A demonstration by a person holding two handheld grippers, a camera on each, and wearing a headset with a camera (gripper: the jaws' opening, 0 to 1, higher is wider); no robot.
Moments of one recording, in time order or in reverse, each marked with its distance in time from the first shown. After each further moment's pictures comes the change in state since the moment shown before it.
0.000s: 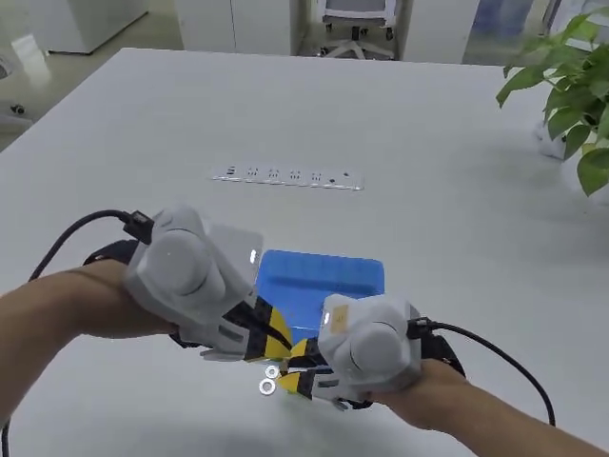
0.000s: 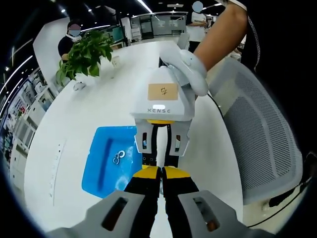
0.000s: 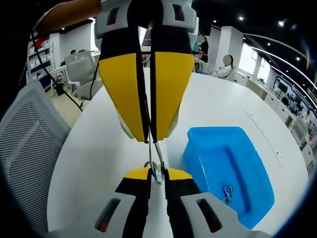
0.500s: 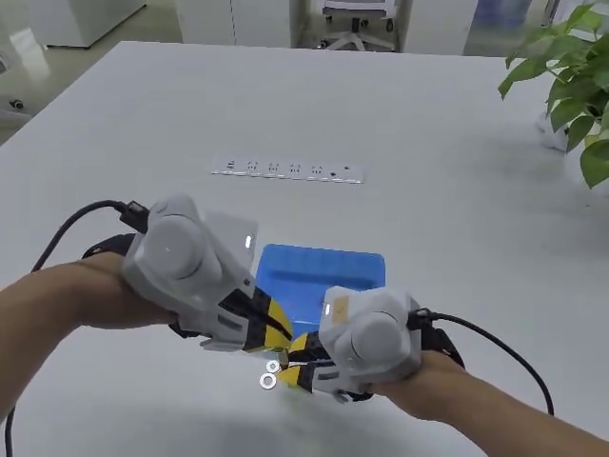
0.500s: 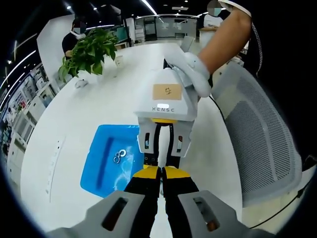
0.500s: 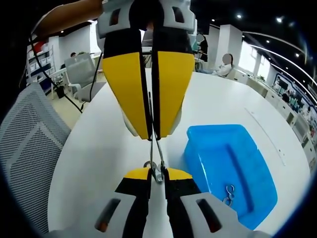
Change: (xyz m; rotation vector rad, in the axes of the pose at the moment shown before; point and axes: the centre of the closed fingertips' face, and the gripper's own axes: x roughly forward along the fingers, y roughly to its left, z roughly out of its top) left arm -0.001 0.004 -0.001 -0.039 -0.021 -0.003; right arm 0.001 0.000 0.000 0.020 -0.008 0.012
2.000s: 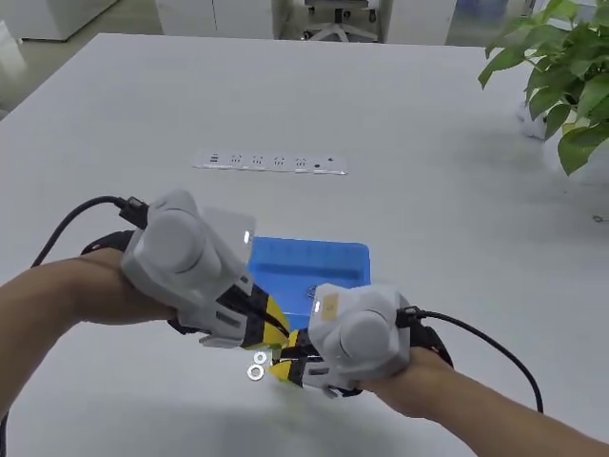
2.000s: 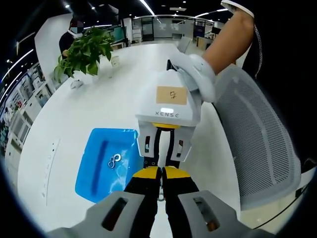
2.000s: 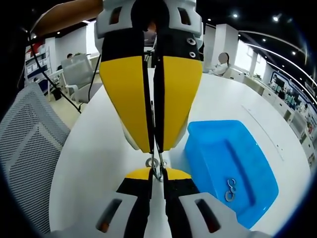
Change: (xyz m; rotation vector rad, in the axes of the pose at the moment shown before) left arm 0.011 -0.005 0.008 -0.002 -0.007 -0.038; right arm -0.004 0.003 -0.005 0.024 -0.002 -0.032
